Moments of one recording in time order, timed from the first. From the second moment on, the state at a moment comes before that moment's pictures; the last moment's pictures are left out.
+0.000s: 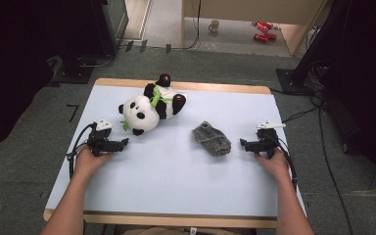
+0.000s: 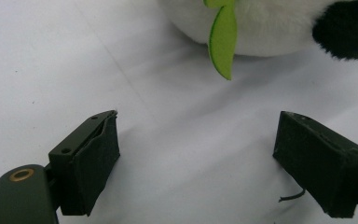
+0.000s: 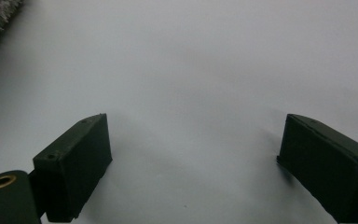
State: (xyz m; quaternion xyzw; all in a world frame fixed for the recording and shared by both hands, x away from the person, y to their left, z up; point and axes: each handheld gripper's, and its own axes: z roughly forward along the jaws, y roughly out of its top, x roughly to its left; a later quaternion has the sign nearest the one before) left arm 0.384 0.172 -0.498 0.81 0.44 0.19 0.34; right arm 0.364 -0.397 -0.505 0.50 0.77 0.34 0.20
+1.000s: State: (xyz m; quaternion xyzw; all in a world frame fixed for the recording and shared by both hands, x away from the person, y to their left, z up) left arm 0.383 0.179 -0.484 0.81 0.44 0.18 0.34; right arm 0.365 -0.397 -0.505 0.51 0.77 0.33 0.21
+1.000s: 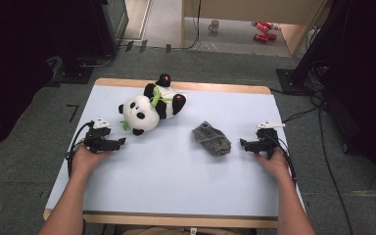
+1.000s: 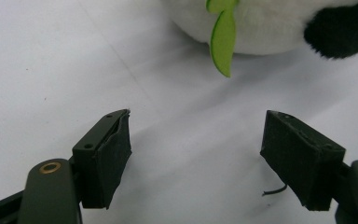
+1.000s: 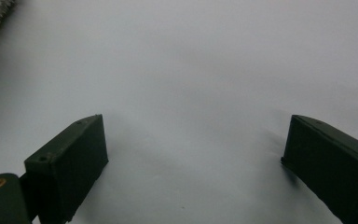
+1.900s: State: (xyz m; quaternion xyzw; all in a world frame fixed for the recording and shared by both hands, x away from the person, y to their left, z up) left arm 0.382 0.167 -0.440 0.81 0.43 0.14 0.38; right arm 0.365 -0.397 -0.505 0.51 0.77 0.33 0.21
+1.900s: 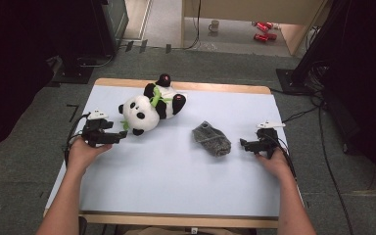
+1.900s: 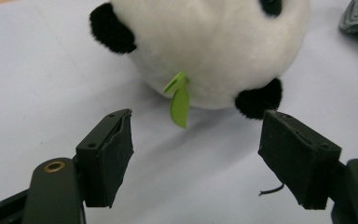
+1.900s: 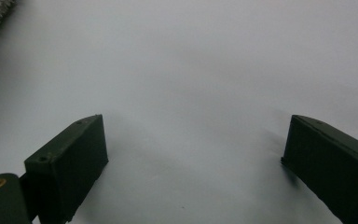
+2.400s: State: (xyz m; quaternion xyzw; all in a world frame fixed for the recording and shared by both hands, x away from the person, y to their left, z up) left arm 0.399 0.135 -0.412 0.81 0.40 0.14 0.40; right arm 0.364 -0.396 -0.505 0.51 0.77 0.33 0.21
